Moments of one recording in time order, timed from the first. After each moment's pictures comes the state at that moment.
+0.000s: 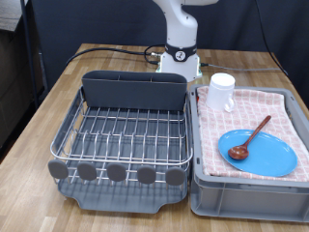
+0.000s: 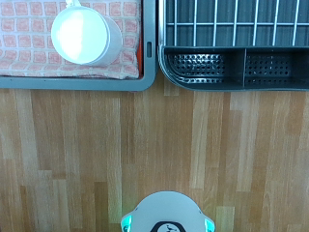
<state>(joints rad) 0.03 -0.75 -0.02 -2.34 -0.01 1.57 0.78</state>
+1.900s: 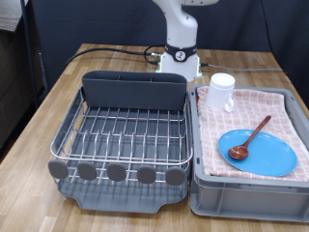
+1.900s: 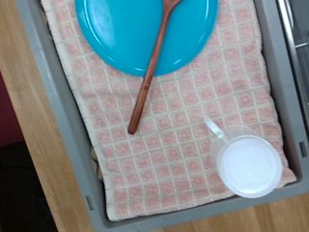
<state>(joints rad) 0.04 -0.34 0.28 -2.15 0.08 1.91 1.35</state>
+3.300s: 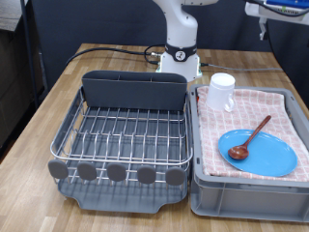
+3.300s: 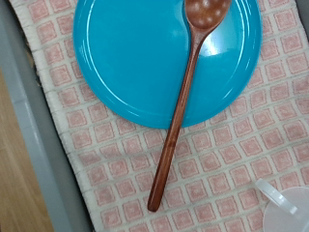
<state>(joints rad) 0.04 -0.17 0.43 -2.29 -0.17 2.26 1.67</state>
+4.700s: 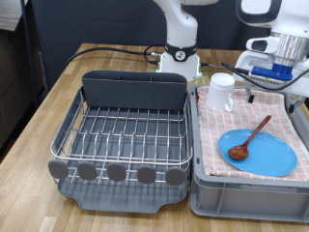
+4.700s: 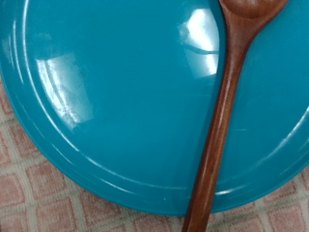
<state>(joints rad) 0.02 0.13 0.38 -2.36 -0.58 2.62 1.98</state>
